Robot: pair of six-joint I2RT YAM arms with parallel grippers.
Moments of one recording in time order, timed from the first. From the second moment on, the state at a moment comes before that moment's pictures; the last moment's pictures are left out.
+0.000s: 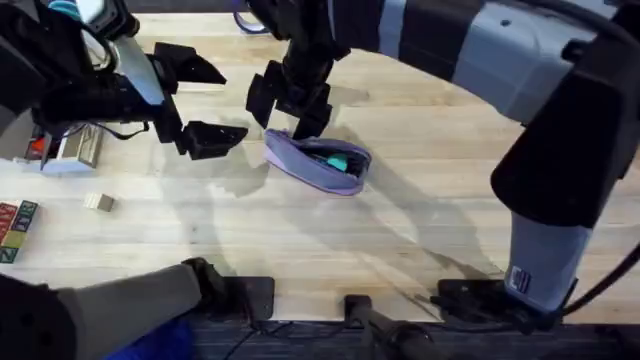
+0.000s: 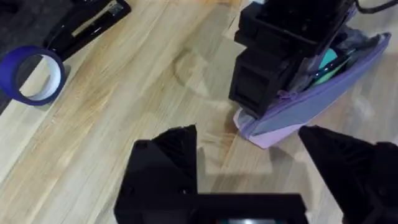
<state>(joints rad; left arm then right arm) 0.43 1.40 1.04 -1.02 0.95 1.49 0.78 2.16 1.97 -1.10 -0.24 1.06</state>
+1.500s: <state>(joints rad) 0.43 1.40 1.04 -1.02 0.95 1.49 0.72 2.16 1.97 -1.10 -0.31 1.00</state>
